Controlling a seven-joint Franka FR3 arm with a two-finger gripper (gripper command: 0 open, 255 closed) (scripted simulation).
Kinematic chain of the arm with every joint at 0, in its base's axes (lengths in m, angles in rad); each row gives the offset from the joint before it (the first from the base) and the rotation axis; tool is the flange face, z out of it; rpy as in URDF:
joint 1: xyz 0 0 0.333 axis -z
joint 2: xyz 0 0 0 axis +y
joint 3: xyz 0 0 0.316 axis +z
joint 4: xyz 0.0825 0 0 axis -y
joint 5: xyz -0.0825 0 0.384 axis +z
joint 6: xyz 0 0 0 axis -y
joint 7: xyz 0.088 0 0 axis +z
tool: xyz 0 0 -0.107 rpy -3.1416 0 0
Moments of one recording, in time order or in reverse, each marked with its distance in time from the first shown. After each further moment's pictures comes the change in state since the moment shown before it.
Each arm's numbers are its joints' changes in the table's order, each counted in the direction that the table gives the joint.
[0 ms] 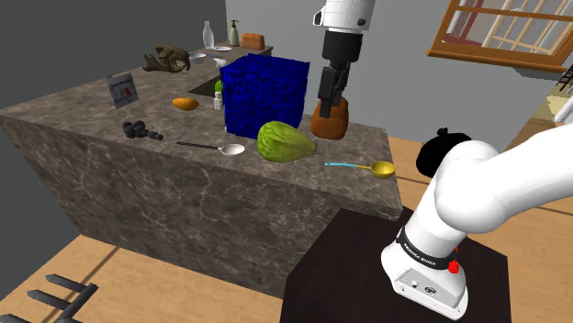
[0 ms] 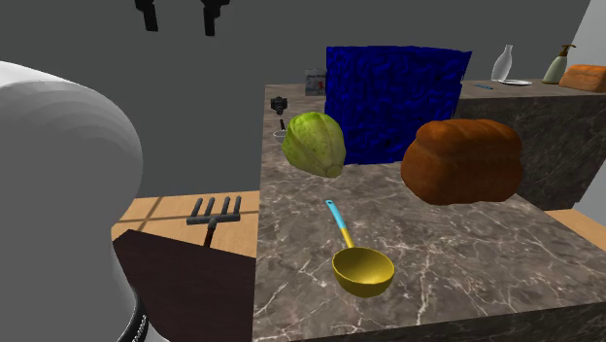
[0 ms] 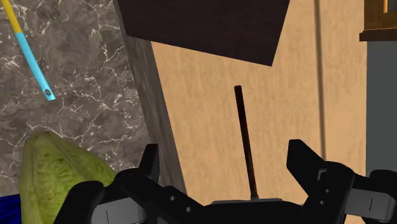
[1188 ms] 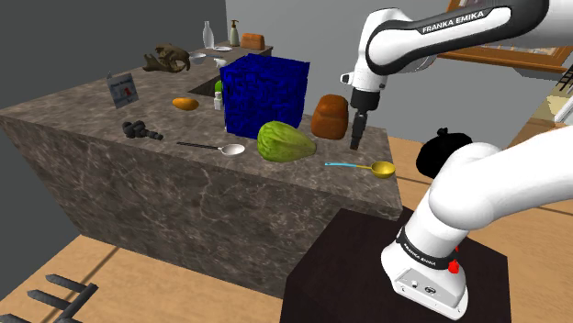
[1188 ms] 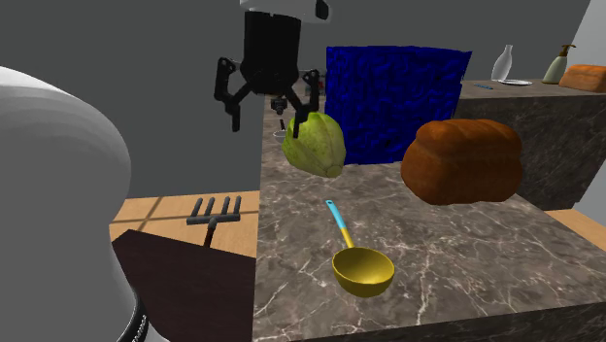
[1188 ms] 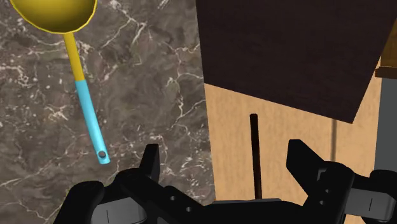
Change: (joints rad) arm 0.134 0.009 -0.319 -0.328 -0.216 0.272 0.400
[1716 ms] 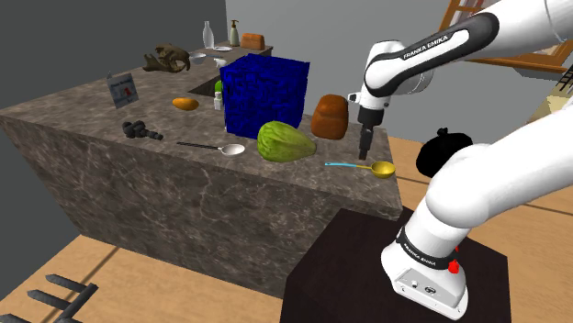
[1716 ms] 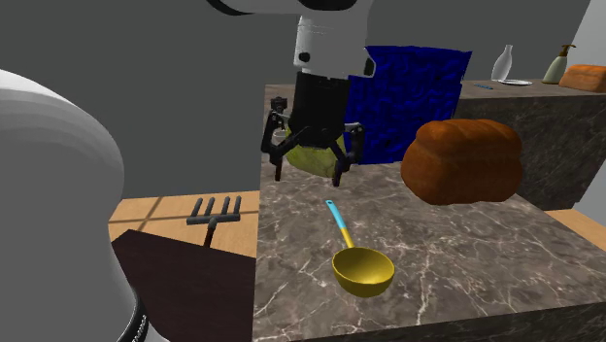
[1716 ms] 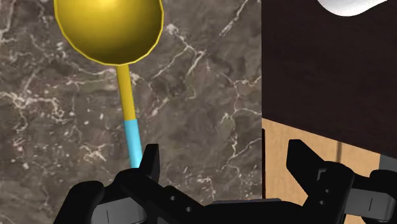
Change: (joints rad) arm 0.060 0.191 -0.181 -0.031 -0.099 0.195 0.208
